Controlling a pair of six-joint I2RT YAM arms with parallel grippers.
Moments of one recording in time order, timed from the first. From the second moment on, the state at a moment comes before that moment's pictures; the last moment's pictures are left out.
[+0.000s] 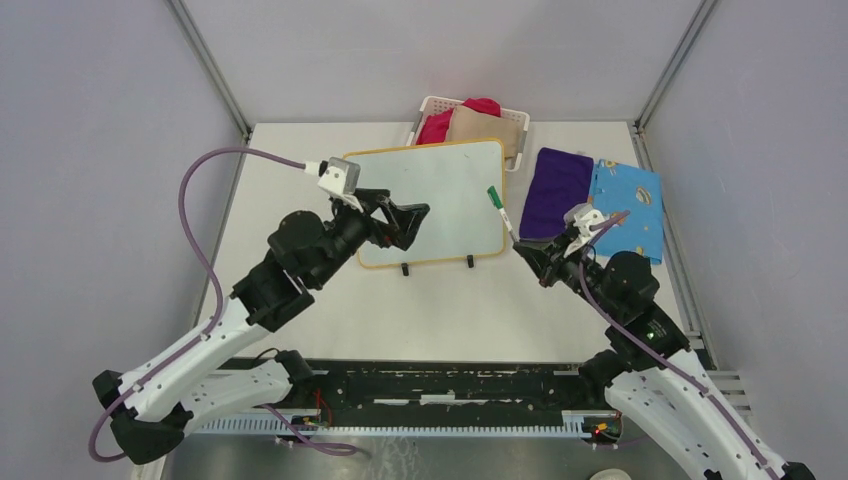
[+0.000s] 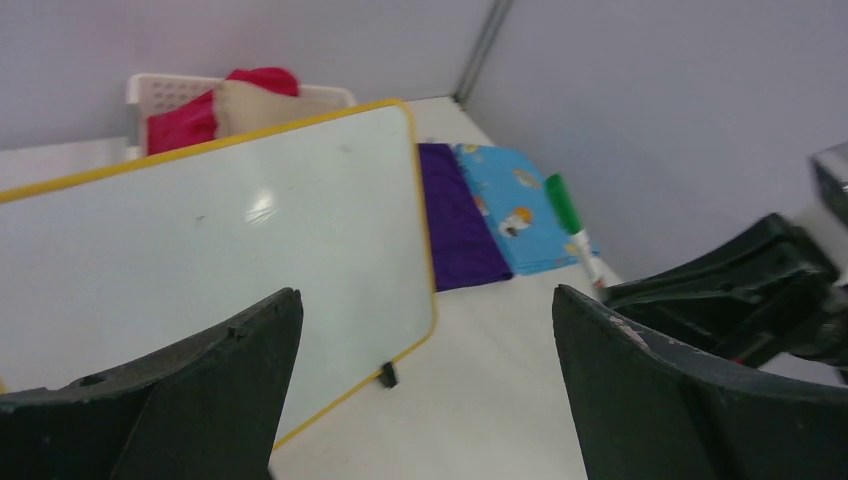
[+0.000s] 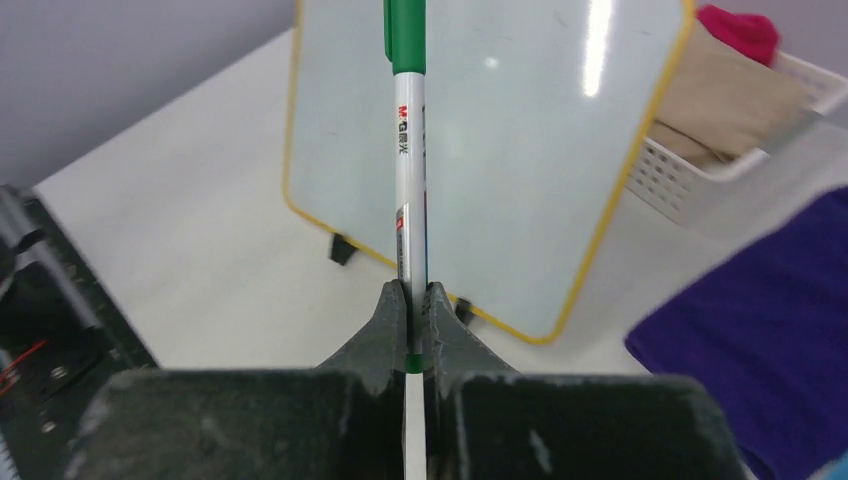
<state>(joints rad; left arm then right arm) -0.86 0.85 0.93 -0.07 -0.28 -0.31 0.53 0.52 0.61 -0.19 -0.12 0.11</state>
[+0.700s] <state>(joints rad) -0.86 0.90 1.04 0.08 0.17 -0.58 0.53 0.50 0.55 0.37 -0.59 0.41</state>
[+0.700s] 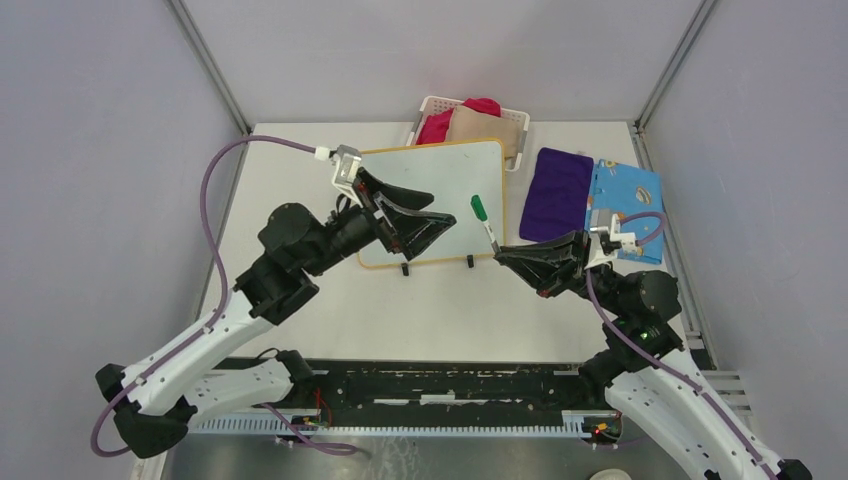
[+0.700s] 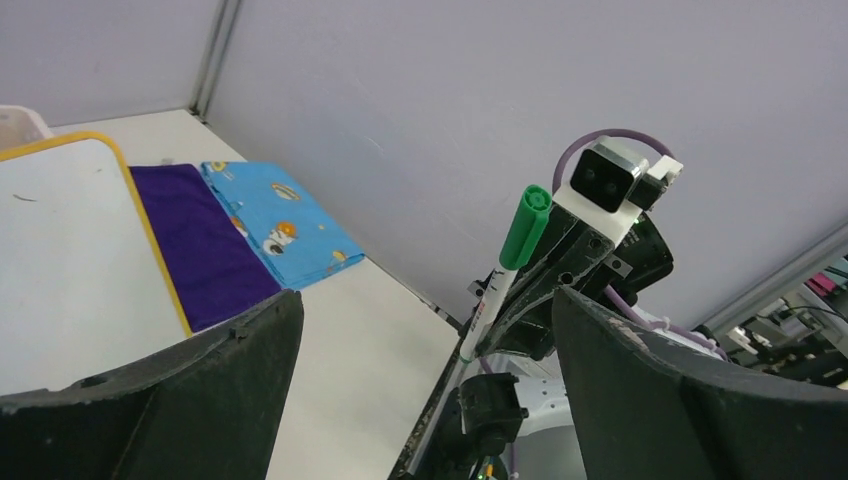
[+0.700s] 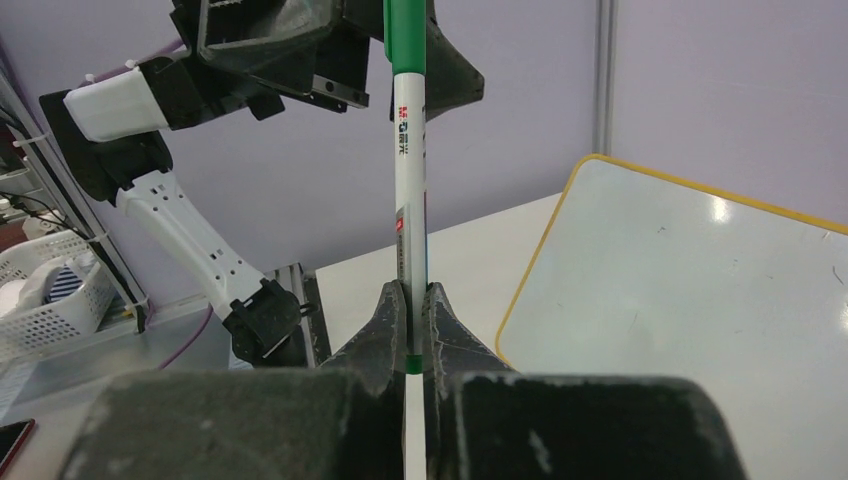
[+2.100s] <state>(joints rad) -0.86 1.13 1.07 0.37 0.40 -0.66 0.55 0.56 0.55 0.38 -0.59 0.44</state>
